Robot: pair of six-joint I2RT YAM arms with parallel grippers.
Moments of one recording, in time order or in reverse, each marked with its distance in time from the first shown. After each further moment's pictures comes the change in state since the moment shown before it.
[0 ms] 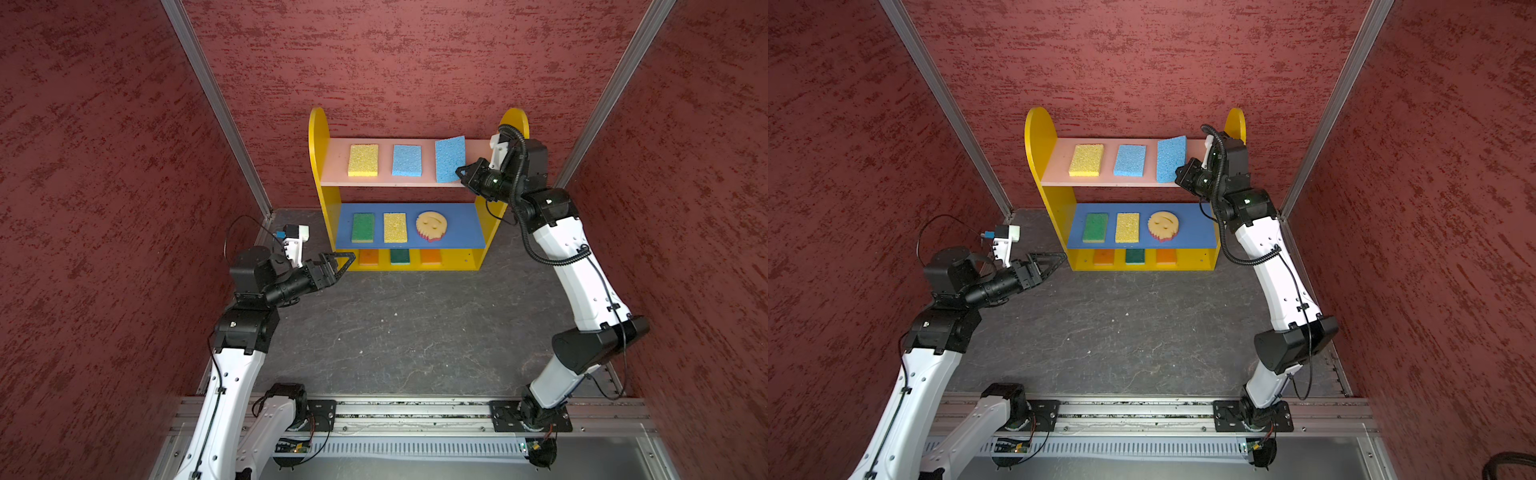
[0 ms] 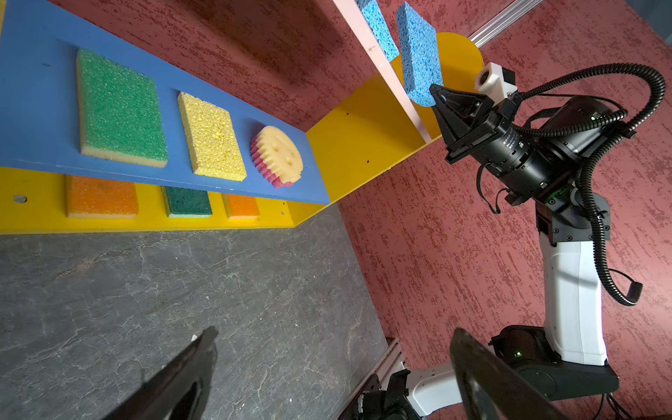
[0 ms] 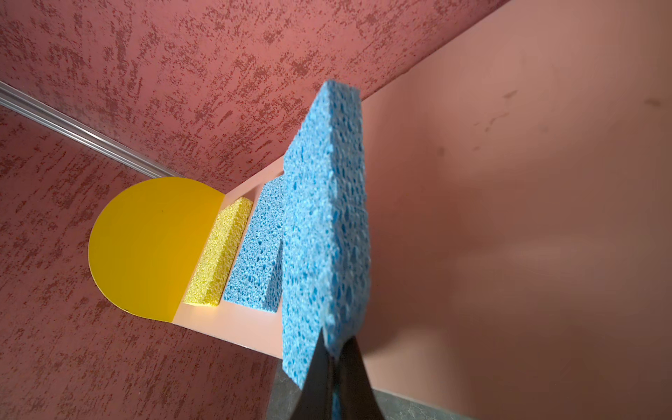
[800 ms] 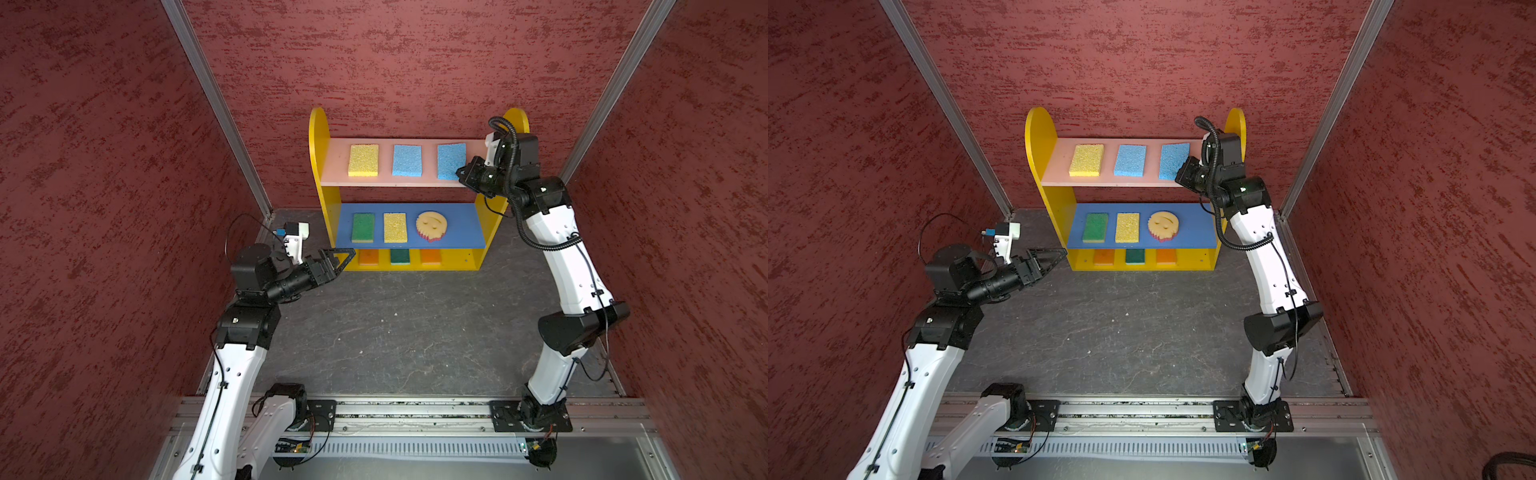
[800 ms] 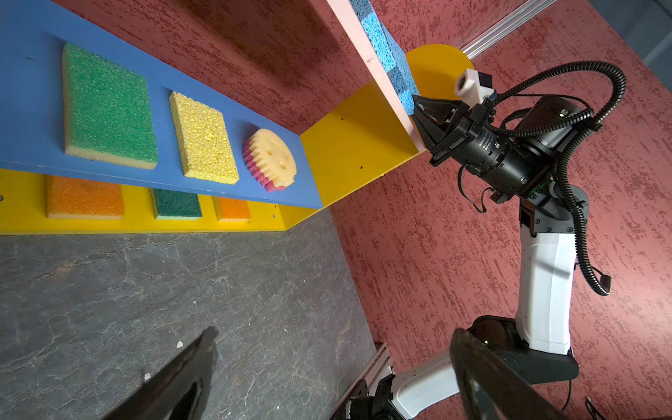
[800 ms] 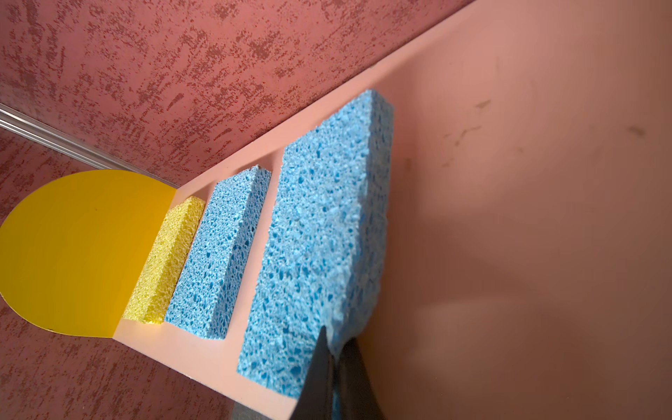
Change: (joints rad) left arm 0.003 0.024 -0.005 0.056 0.019 -0.062; right arm -0.014 0.130 0.195 -0.172 0.051 -0.081
